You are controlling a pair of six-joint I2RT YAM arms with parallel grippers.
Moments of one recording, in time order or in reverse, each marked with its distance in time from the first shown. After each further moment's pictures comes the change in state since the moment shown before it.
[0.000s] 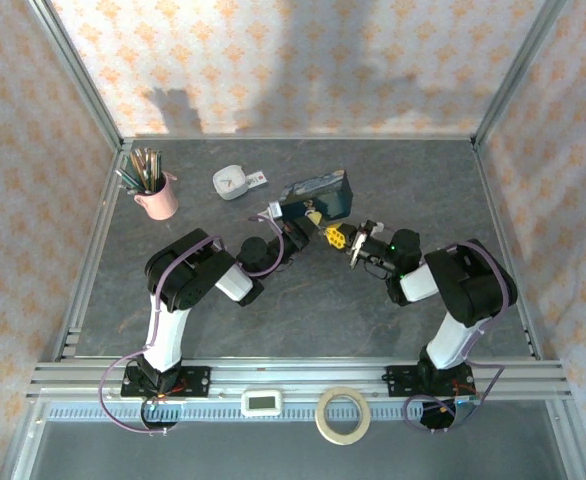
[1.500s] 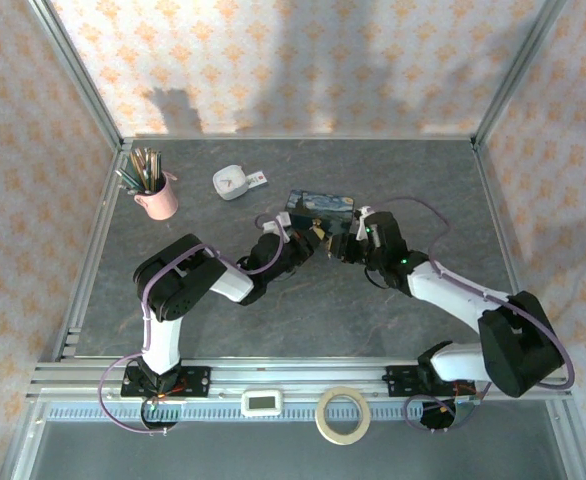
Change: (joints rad) left arm -0.045 -0.100 0.012 -0.475 -0.058 -0.024; right arm 0.184 -0.431 0.246 -1.368 0.568 -1.507
